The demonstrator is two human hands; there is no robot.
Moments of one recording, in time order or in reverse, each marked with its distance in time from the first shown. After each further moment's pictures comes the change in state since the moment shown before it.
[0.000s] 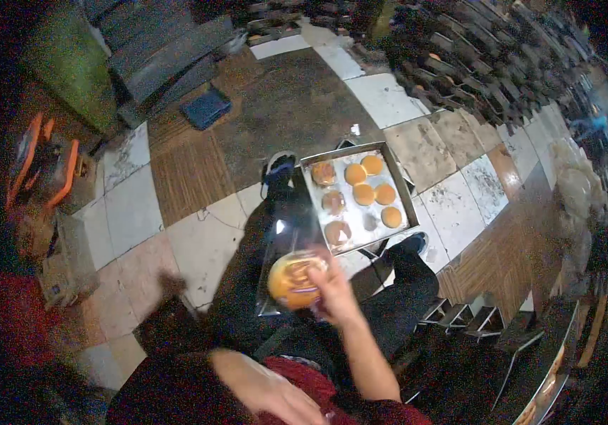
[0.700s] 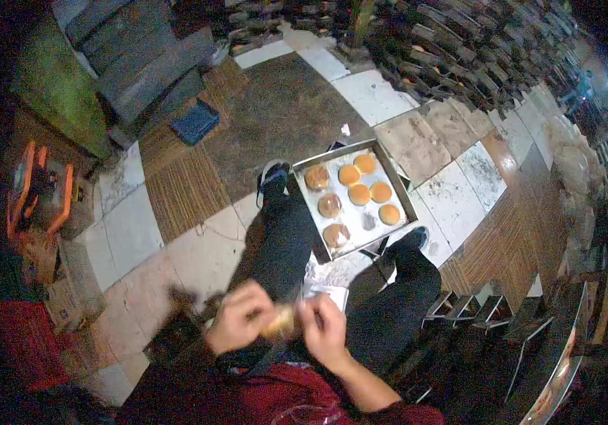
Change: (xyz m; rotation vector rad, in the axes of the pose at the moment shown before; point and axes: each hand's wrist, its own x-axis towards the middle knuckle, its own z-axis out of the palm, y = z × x) left_hand -0.063 -0.010 -0.028 1.012 1.234 -0.366; right_hand -0.043 0.019 0.013 -0.909 0.222 -0.630
